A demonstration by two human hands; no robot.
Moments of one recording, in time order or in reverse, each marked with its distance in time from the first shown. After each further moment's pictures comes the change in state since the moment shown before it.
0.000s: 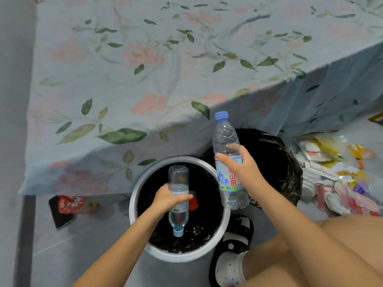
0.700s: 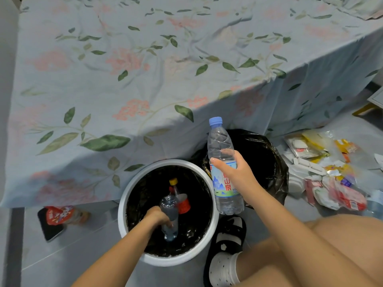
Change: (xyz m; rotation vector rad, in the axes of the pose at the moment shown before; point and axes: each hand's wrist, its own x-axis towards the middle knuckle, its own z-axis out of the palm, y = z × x) left_hand 0.014 -0.029 0.018 0.508 -0.115 -0.358; right_hand -0.012 0.008 -0.022 0.035 0.005 0.025
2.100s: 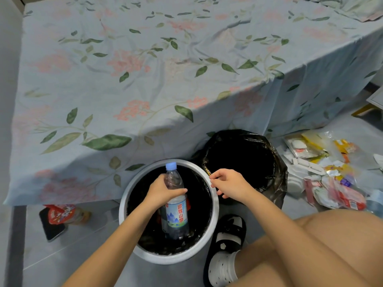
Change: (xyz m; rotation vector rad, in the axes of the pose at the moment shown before) left_hand -0.050 0.044 -0.040 -0.406 0.243 0.438; right_hand 0.002 0.017 0.005 -0.441 -0.194 0.162
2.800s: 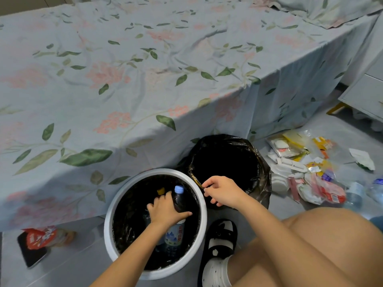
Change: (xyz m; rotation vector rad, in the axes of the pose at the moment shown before) left_hand 0.005 -0.012 0.062 0.781 0.014 0.043; right_hand -0.008 0.006 -0.011 0.005 0.000 0.050
